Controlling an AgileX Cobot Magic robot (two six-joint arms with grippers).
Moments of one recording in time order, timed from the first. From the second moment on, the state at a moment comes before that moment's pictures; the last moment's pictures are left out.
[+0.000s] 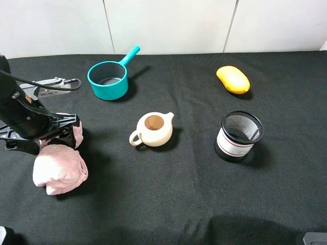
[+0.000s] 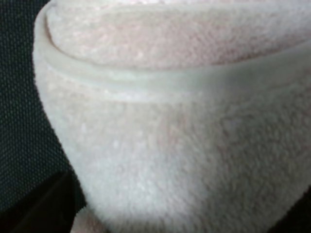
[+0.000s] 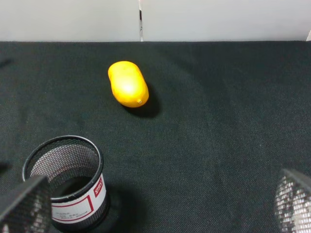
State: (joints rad) left arm -0.28 1.59 -0.59 -0.01 0.44 -0.46; right arm 0.04 0.00 -0.50 0.07 1.03 -0.08
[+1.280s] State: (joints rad) left arm -0.28 1.64 -0.59 0.00 0.43 -0.46; right arm 0.04 0.00 -0.50 0.07 1.03 -0.08
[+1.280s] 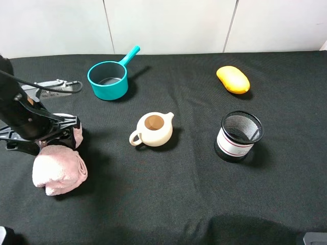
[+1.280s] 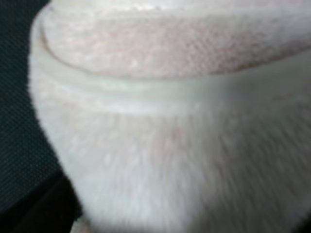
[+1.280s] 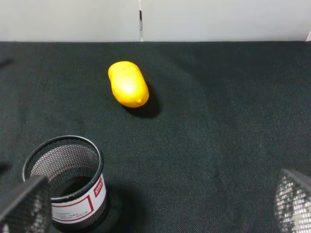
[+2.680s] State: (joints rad) left arm -0.28 1.69 -0.67 -0.04 0.50 -0.38; right arm 0.04 0.00 -0.50 0.07 1.03 -0.08
